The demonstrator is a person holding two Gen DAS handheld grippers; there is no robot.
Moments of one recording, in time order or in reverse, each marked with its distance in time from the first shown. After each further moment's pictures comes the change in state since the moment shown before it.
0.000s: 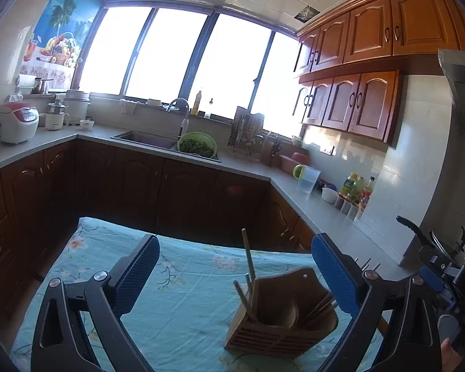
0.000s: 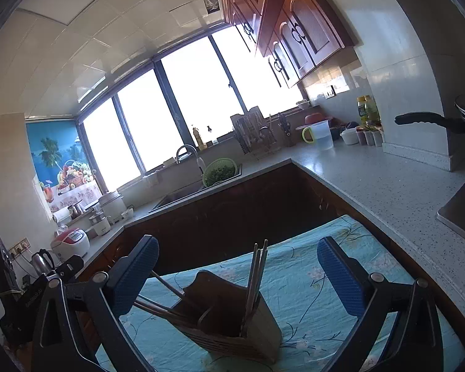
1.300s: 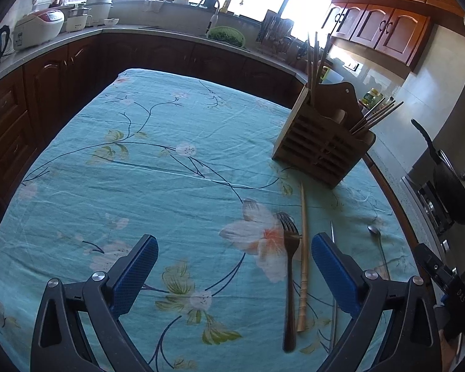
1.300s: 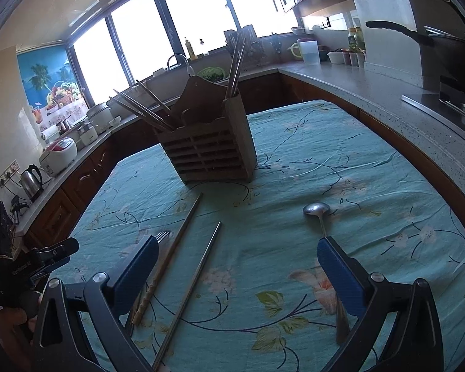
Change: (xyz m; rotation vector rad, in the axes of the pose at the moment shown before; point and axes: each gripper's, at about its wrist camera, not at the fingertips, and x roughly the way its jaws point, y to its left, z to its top) left arm -0.095 0.047 -0.112 -0.101 0.457 0.042; right arm -0.074 -0.006 -0.171 -0.079 0.373 -0.087
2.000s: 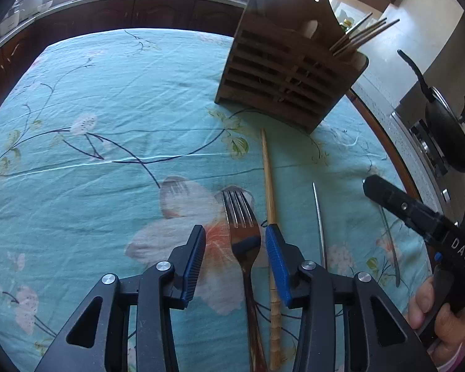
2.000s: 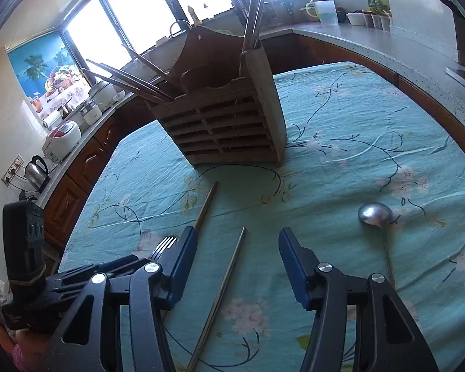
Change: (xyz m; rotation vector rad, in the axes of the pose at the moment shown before) left arm 0.128 -0.058 0.024 0.169 0.302 -0.089; right arm 0.083 0.014 0.025 0.044 0.182 0.076
